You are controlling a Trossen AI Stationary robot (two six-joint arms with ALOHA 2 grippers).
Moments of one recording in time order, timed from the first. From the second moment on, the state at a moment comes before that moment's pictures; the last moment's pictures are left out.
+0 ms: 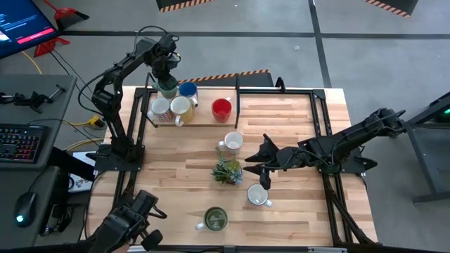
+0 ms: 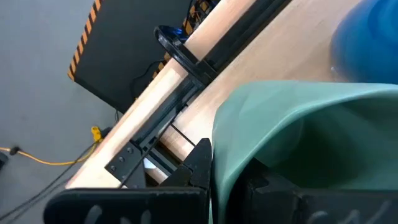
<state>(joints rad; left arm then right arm) 1.10 1.85 1.66 -1.28 -0.15 0.37 0.36 1.28 0.95 -0.14 0.32 0.50</state>
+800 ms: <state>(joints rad) 1.11 1.86 1.67 -1.28 -0.14 0.30 0.36 1.28 0.95 -0.14 0.32 0.50</state>
